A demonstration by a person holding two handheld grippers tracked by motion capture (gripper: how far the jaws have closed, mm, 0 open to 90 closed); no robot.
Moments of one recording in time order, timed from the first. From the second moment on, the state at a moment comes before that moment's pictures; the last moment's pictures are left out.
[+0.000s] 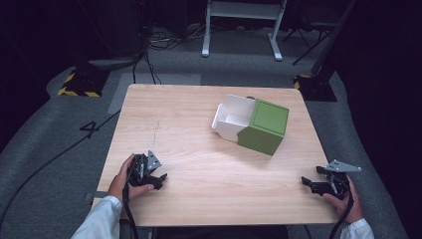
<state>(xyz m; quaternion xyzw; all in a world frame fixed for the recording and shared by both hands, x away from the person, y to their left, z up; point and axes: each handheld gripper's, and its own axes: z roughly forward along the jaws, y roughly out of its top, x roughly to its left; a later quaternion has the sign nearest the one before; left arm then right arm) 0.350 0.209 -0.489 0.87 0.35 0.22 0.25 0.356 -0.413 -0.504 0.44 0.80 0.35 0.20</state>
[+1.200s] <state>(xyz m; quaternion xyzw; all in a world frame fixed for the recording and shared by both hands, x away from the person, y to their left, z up) 0.341 0.236 -0.504 0.82 0.44 0.17 0.33 0.356 -0.412 -0.504 0.44 0.80 0.35 0.20</state>
